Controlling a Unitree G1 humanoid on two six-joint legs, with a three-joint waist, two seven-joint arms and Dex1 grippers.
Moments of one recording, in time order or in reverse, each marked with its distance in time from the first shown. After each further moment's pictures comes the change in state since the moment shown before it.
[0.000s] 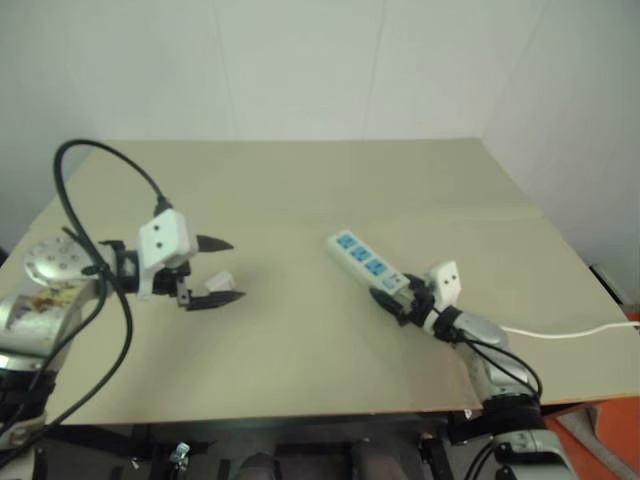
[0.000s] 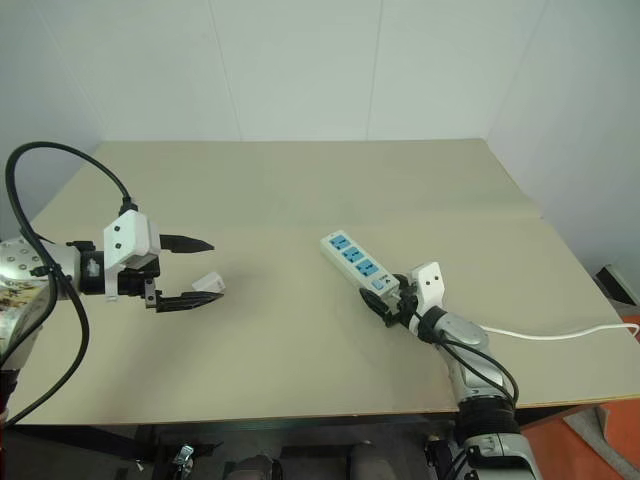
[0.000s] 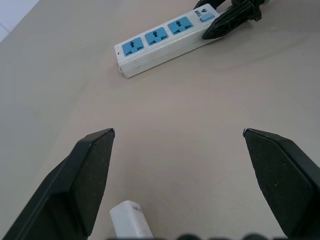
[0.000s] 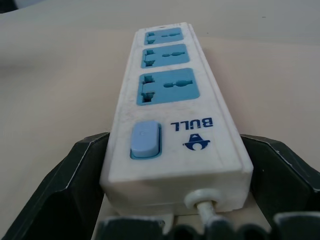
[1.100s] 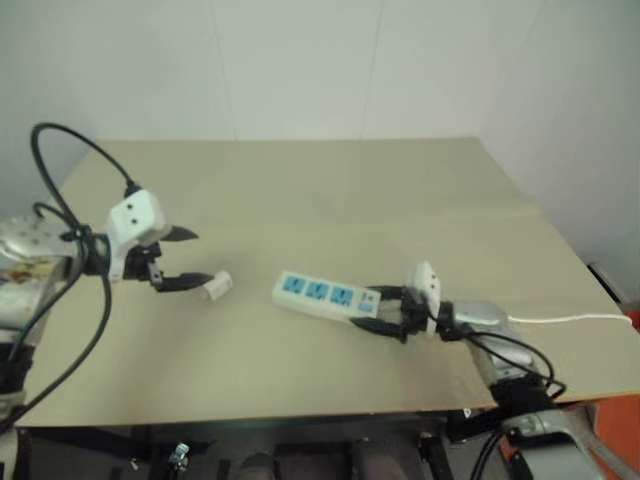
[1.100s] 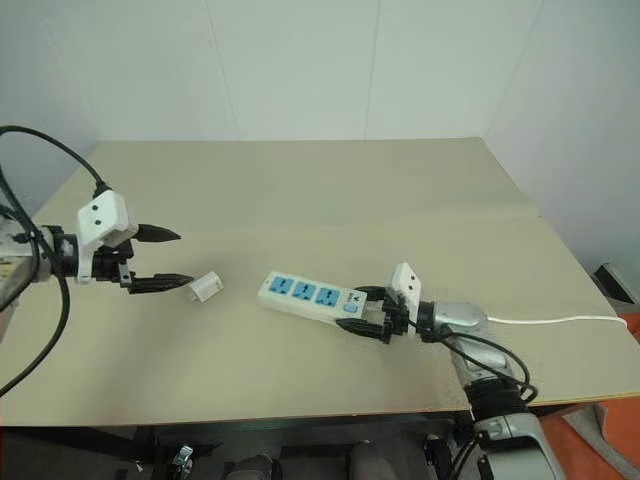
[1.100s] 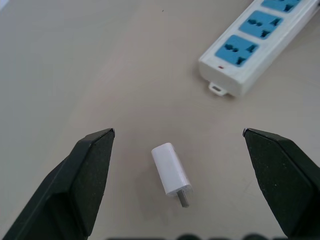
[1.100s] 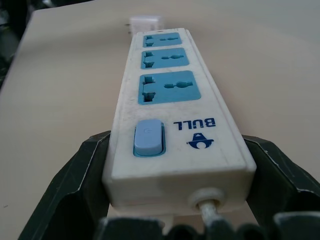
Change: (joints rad) left arm -0.145 0.089 -0.057 0.249 0.078 0.033 -0.070; right arm -0.113 -0.126 0.158 -0.007 0.011 -0.049 0.567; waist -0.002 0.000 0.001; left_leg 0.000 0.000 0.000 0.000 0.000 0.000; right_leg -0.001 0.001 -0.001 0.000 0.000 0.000
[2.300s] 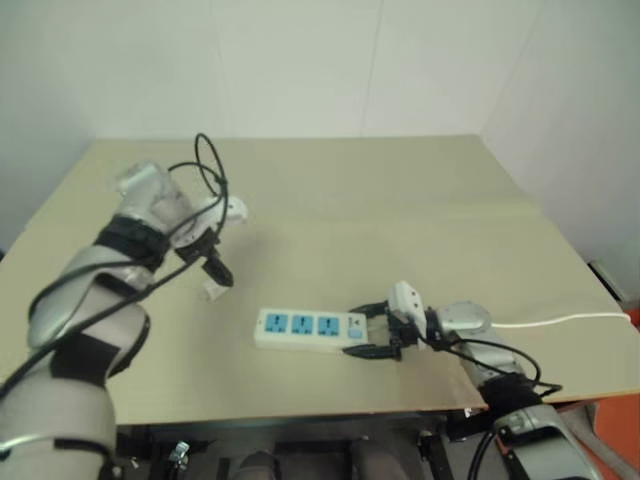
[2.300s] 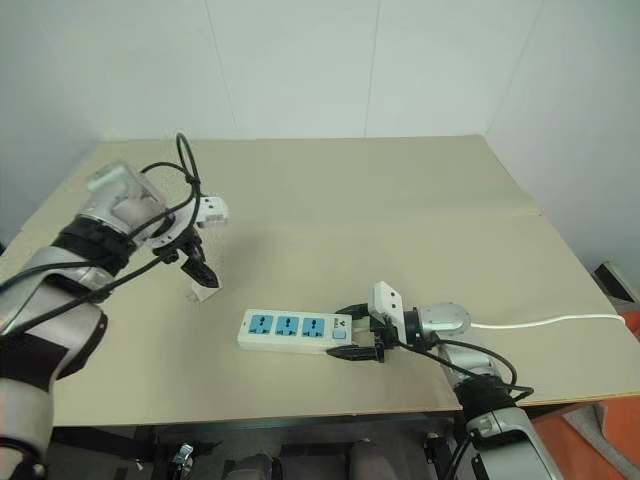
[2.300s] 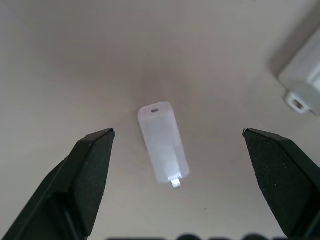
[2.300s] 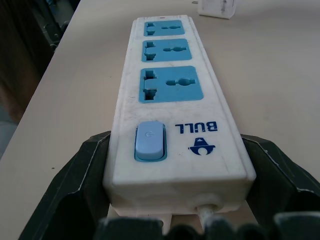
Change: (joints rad) left arm -0.748 -0.412 -0.724 0.792 0.604 0.380 -0.270; right arm 0.015 0.030 0.081 0.061 -0.058 -0.114 0.062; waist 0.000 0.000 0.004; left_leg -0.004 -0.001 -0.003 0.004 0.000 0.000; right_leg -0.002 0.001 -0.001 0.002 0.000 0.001
